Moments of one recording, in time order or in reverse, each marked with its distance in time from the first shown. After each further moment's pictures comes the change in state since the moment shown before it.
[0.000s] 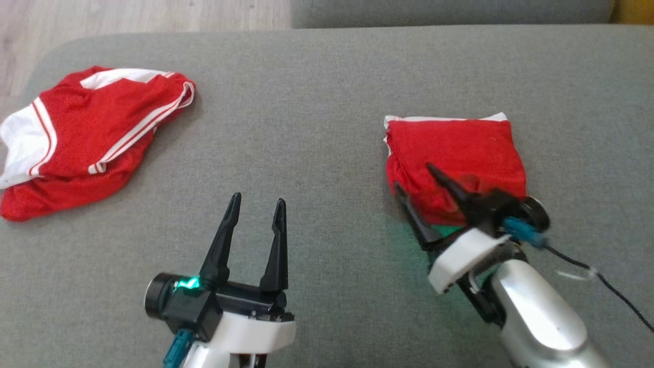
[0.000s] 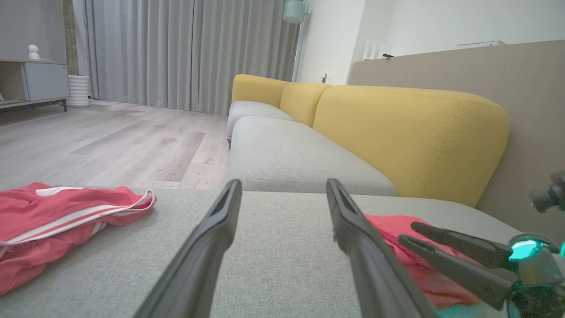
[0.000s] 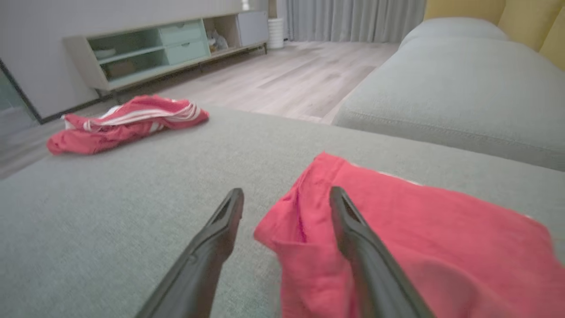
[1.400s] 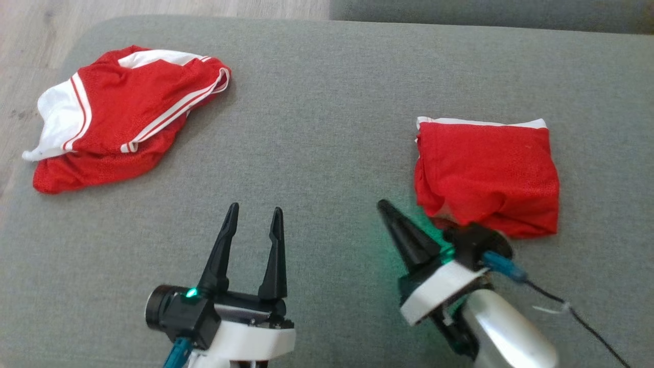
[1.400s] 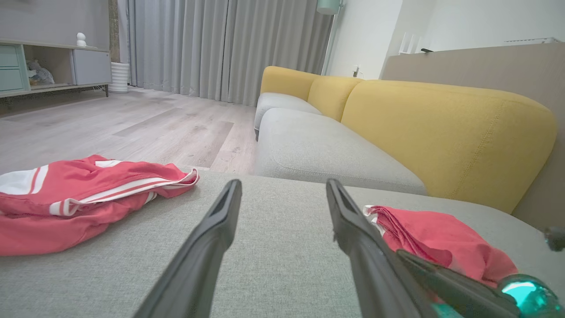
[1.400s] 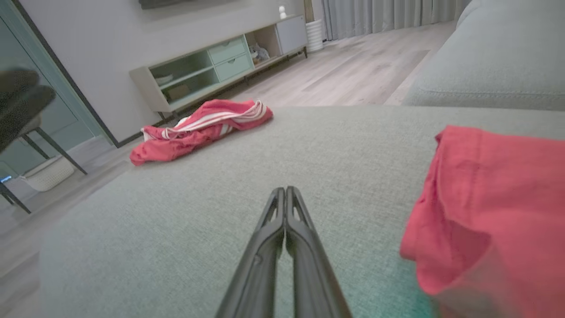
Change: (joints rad) left arm 0.034 0.000 -0.004 -0.011 -0.028 0.017 0.000; right arm 0.058 0.062 0.087 0.039 0.100 0.000 -0.125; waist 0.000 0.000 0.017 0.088
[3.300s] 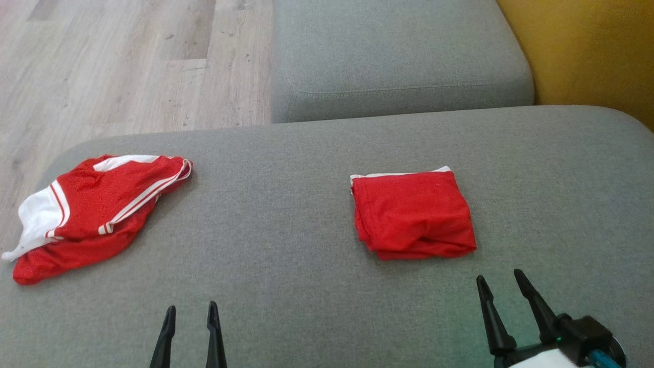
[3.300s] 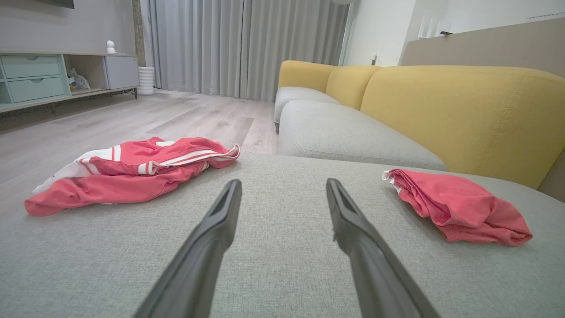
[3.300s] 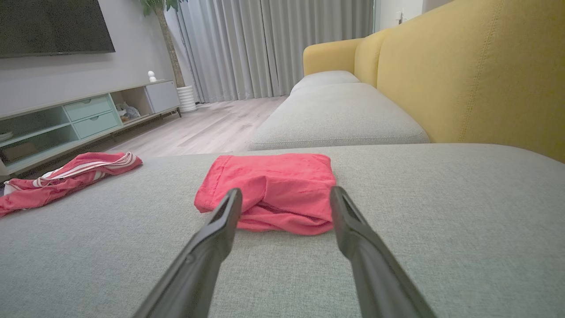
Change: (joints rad) left arm 0.289 0.002 0.218 0.076 0.038 -0.002 0.000; right arm 0.467 -0.027 -0.410 -0.270 -0.130 0.000 -0.003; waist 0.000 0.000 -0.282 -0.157
